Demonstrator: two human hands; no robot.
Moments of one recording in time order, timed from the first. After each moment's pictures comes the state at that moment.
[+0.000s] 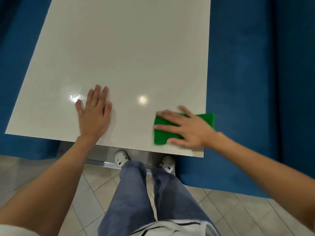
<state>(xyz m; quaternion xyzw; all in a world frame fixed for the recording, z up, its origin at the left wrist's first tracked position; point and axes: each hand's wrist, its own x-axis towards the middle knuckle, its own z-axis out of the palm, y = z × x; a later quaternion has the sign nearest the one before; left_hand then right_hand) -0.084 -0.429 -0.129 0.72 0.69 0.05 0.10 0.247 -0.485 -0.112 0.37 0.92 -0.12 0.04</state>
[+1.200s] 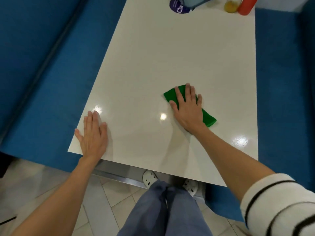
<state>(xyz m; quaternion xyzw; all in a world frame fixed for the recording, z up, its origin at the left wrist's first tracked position) -0.241 -0.406 -0.120 0.58 0.80 0.06 0.12 0.072 -0.332 -0.119 0.71 0.69 -0.14 -0.02</state>
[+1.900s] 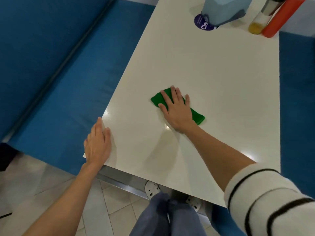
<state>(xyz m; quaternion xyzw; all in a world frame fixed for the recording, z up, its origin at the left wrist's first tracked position) -0.276 -0.399 -0.111 0.52 0.82 0.14 0.18 -0.017 -0.278 -0.114 0.61 0.78 -0.13 -0.01</state>
